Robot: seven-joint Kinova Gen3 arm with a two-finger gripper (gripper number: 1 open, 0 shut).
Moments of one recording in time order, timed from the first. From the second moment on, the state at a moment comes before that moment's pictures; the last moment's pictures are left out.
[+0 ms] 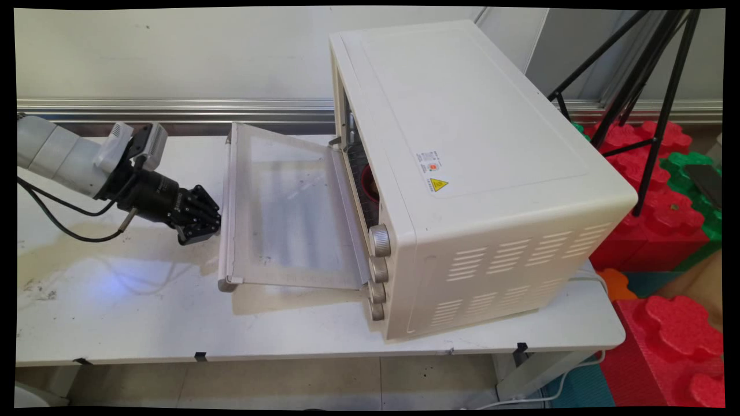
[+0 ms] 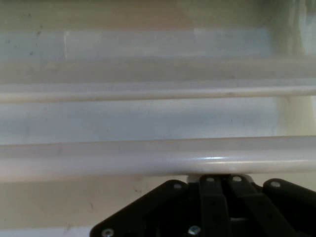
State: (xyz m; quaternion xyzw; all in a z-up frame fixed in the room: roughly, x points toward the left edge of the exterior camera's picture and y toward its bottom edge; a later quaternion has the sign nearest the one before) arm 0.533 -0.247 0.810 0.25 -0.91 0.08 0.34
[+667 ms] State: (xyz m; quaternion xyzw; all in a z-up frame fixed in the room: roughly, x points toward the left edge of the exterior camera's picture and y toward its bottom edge) arm 0.510 -0.252 0.837 0.24 -0.88 0.10 0.39
